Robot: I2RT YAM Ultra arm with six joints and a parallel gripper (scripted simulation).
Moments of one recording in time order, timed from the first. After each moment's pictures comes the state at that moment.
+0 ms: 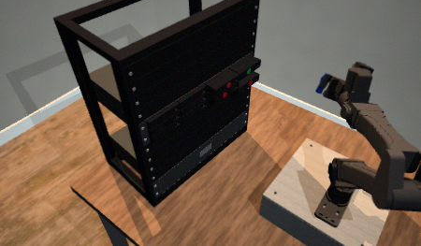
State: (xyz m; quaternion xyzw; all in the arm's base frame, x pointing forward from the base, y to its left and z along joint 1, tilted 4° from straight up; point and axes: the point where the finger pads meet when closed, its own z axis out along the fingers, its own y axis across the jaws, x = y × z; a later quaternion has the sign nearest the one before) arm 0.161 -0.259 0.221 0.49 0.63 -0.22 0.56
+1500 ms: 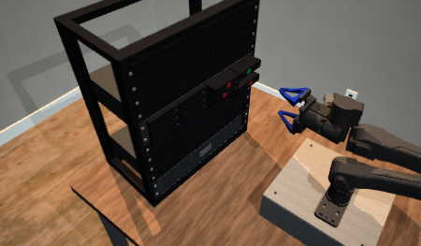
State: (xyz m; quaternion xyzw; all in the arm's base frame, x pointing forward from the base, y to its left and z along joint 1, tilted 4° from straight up) arm 0.247 -0.016 0.250 0.50 0.52 0.39 0.58
